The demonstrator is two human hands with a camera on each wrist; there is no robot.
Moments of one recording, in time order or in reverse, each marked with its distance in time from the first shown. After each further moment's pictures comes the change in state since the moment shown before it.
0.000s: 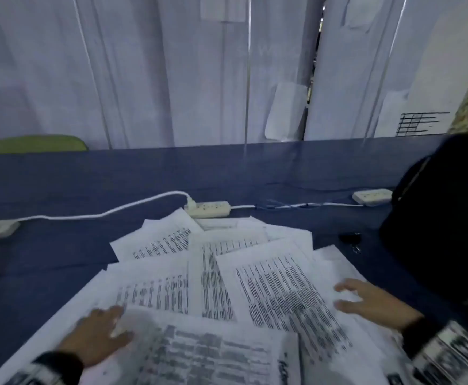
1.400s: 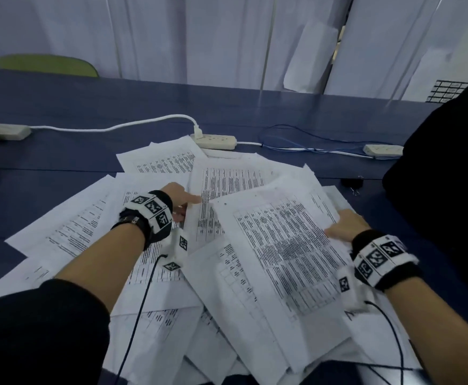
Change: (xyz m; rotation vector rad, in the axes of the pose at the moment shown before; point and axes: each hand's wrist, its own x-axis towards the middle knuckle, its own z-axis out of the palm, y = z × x) left_hand 0.045 0.125 -0.007 -0.888 -0.030 -0.124; right_hand 0.016 -0.001 0.028 -0.141 0.177 0.154
